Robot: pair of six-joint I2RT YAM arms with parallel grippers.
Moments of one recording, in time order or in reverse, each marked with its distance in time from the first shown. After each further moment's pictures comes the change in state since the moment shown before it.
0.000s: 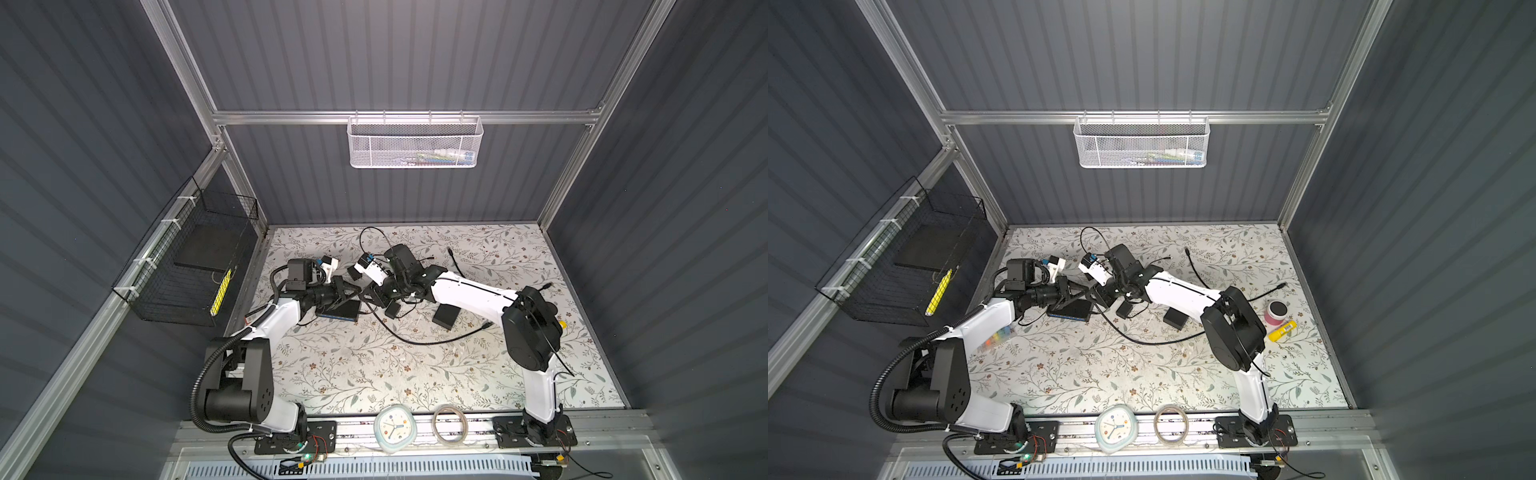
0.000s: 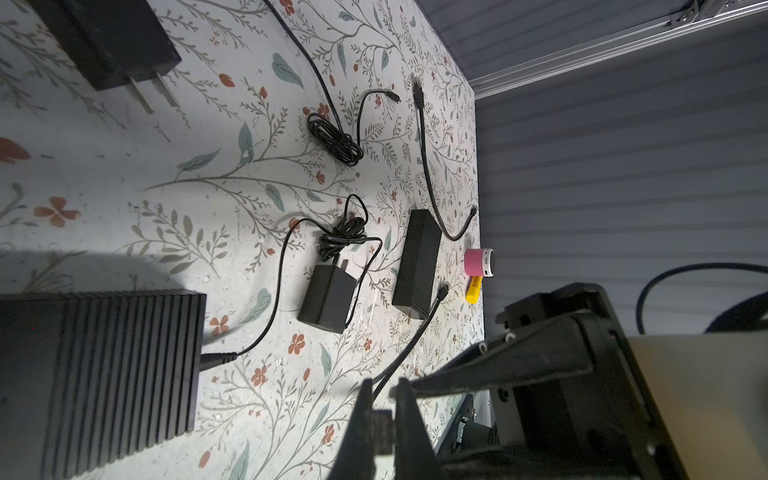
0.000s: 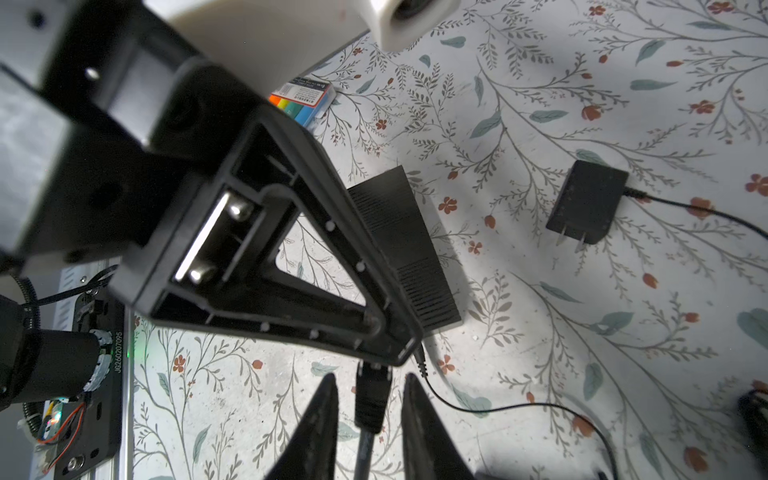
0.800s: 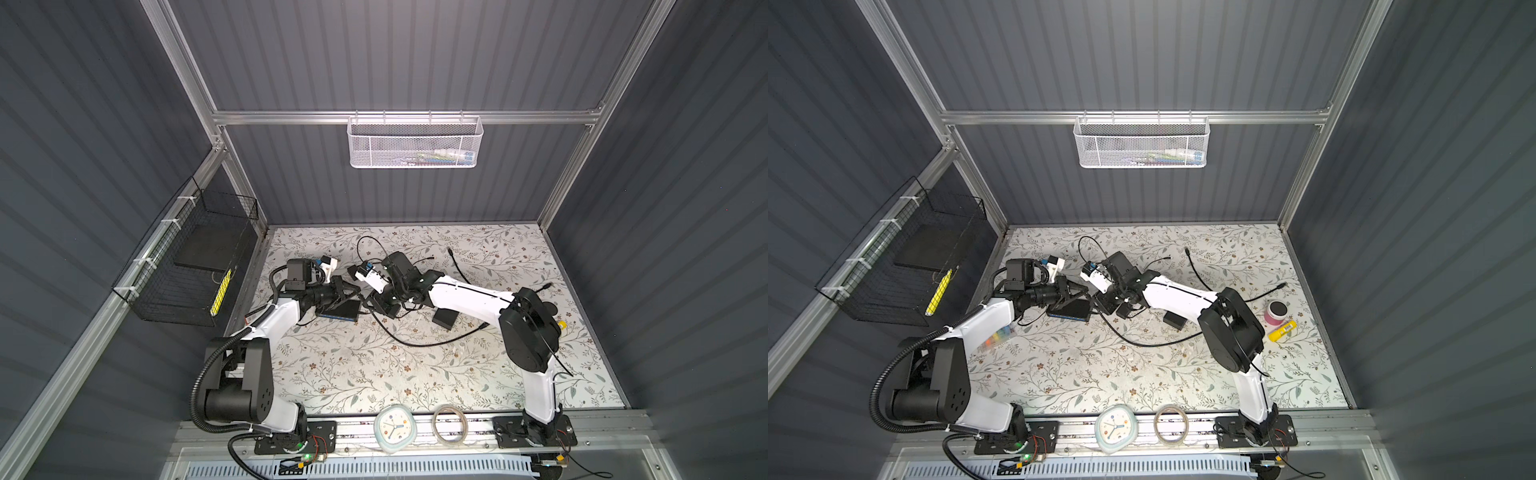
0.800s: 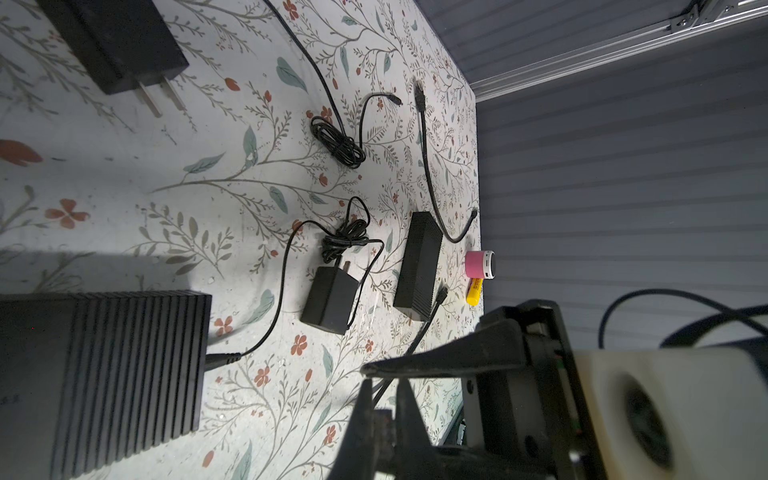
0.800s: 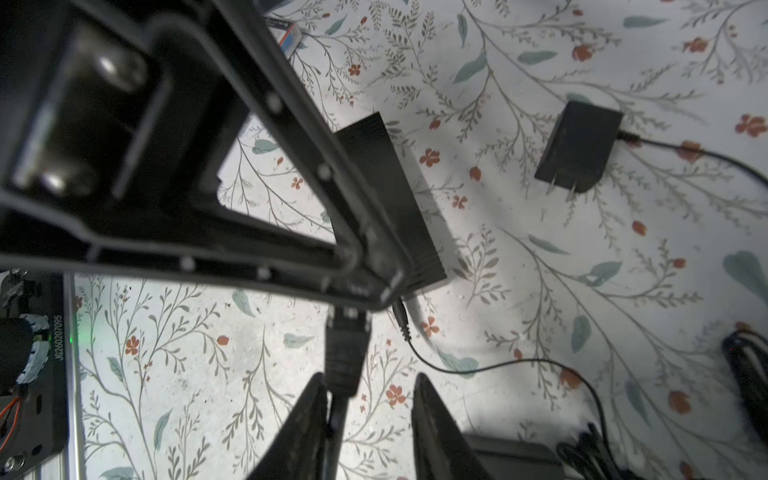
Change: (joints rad) left arm 0.005 0.000 0.000 0.000 -0.003 0.000; right arm 0.014 -0.011 -0.058 -0.040 0.093 -0.030
